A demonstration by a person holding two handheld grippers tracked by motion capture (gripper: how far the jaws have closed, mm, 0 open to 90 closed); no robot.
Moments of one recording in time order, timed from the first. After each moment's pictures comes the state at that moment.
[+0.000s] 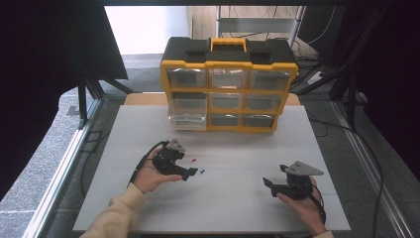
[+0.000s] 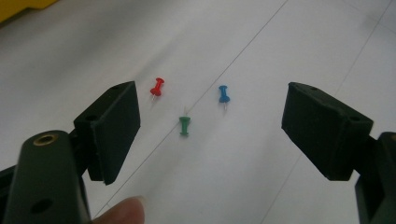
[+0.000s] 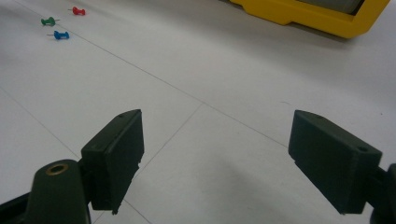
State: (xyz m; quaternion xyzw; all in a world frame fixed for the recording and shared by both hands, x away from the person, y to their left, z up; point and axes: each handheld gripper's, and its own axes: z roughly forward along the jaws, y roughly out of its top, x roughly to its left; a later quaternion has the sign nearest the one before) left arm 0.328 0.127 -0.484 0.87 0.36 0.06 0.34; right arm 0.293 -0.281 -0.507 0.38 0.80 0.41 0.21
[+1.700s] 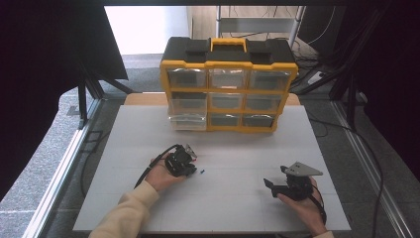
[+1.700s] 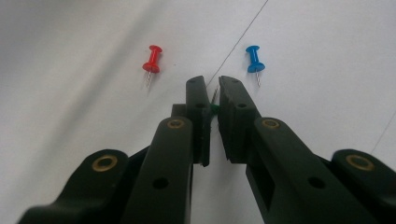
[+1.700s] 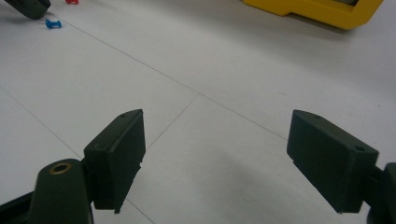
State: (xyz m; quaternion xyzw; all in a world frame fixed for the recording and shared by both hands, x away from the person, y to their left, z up) left arm 0.348 0.101 -0.517 0.92 0.31 0.06 0.23; right arm 0.293 -0.282 -0.510 0.38 0.81 0.40 0.21
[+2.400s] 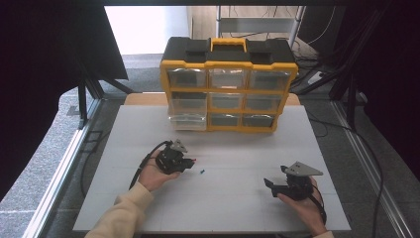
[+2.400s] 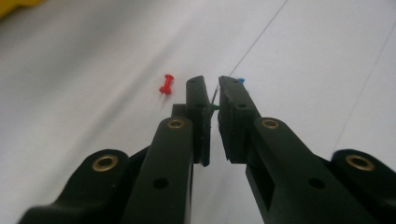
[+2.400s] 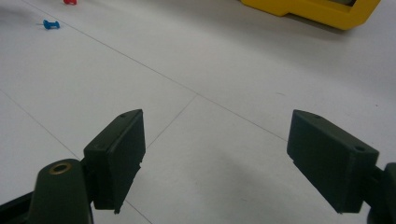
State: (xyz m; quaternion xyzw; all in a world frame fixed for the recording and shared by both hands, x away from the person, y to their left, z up) left arm 0.338 0.130 -0.495 0.88 0.33 0.07 0.33; right arm 0.293 -0.283 -0.510 0.38 0.81 0.40 0.21
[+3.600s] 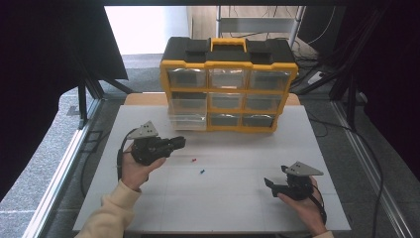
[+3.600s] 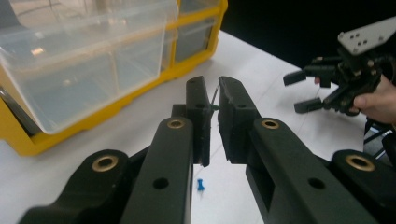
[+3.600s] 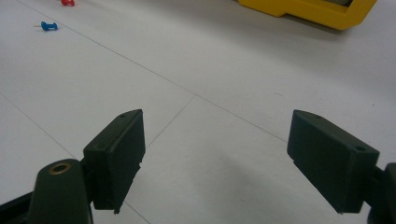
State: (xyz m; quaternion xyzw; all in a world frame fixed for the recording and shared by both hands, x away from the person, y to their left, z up) left arm 0.307 0.171 -0.410 0.77 0.33 0.11 0.54; right arm 0.293 -0.283 -0.509 0.38 0.81 0.40 0.22
